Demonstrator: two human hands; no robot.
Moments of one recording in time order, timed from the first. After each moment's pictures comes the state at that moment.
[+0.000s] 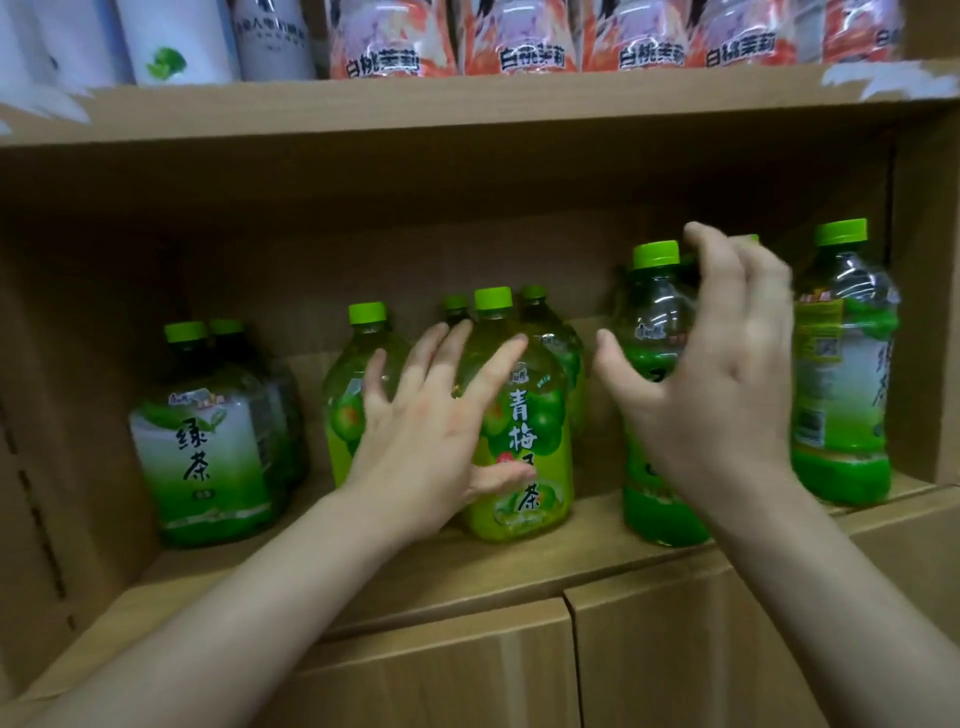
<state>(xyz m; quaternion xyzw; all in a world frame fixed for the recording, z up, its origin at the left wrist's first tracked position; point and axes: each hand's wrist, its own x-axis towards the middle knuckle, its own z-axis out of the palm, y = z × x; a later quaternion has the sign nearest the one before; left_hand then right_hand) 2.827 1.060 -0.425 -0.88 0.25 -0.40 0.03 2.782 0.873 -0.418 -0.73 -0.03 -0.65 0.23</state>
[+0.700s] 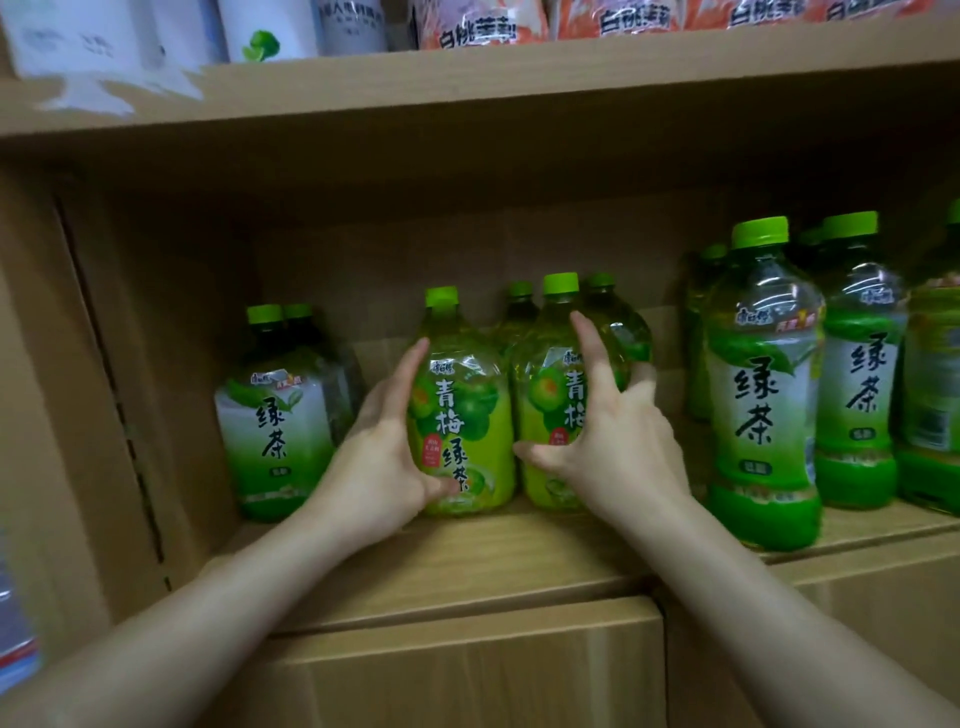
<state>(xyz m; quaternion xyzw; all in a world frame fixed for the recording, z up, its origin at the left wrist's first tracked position) 2.852 1.149 -0.450 -0.90 0.19 -0.28 -0.28 2.837 0.949 -0.454 -0.91 -0.02 -0.33 0.25</state>
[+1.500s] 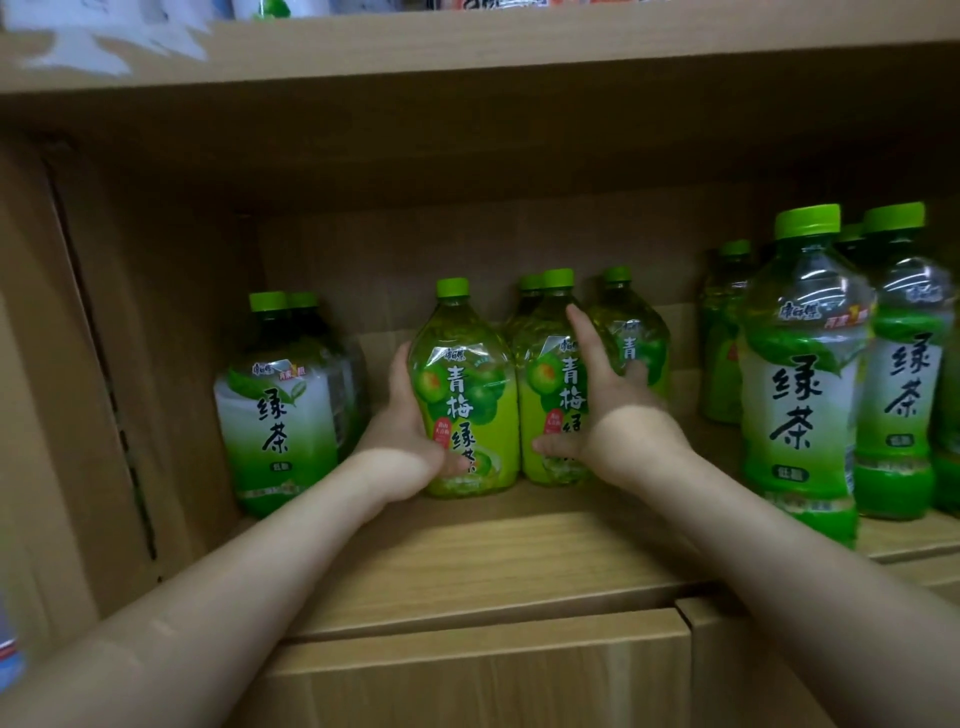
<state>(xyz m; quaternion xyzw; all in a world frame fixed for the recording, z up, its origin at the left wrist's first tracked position) 2.896 1.144 -0.448 -0.88 0.11 -0.18 -0.43 2.875 0.945 -0.437 -0.94 -0.01 -0.22 0.25</state>
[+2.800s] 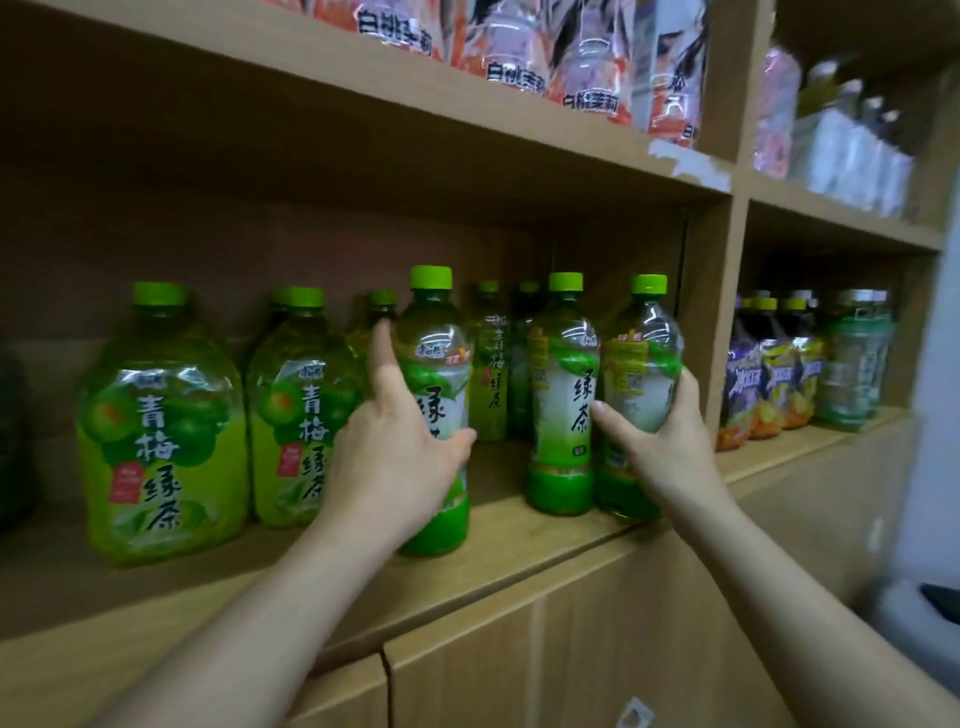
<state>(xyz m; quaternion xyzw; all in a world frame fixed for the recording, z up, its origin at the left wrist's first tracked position) 2.840 0.960 -0.432 -0.85 0.21 -0.25 -0.41 2.796 0.739 -0.454 -0.76 0.11 -0.43 0.47</state>
